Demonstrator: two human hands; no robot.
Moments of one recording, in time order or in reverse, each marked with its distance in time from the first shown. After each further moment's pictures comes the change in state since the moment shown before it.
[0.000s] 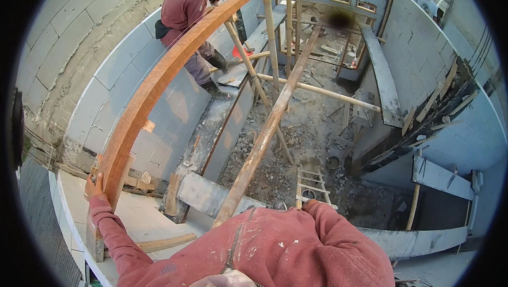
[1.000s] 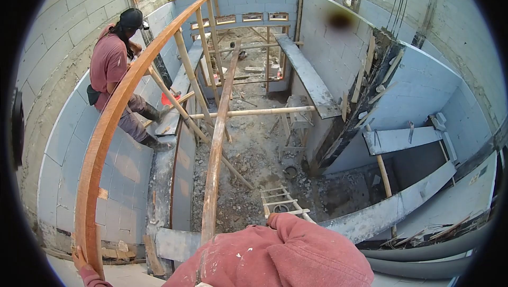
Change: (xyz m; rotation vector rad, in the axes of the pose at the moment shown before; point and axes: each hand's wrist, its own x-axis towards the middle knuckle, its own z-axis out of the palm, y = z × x) left_hand 0.061 -0.066 0.060 -0.115 -0.080 -0.030; right_hand 0.061 0.009 0.033 -0.107 -0.021 -0.006
